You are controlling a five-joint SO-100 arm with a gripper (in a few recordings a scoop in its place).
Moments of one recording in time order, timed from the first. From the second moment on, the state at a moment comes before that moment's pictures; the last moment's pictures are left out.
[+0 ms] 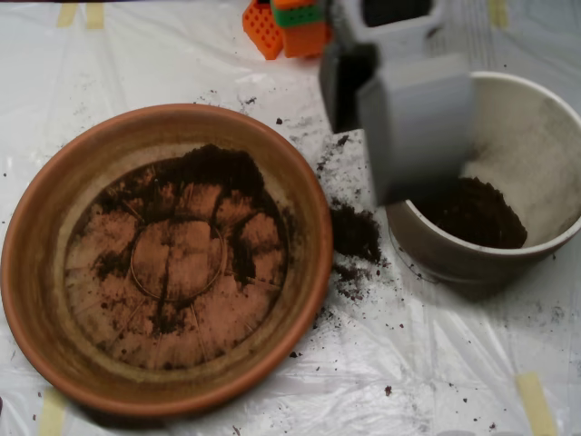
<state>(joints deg) -3.7 91.5 49.7 96.1 -5.4</state>
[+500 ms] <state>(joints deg) 0.3 150.9 134.8 62.5 -9.6</state>
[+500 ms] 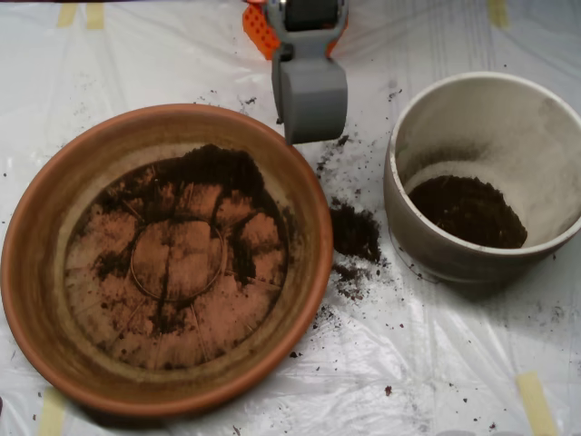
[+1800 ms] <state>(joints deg) -7.4 187.4 177.9 53.3 -1.7</state>
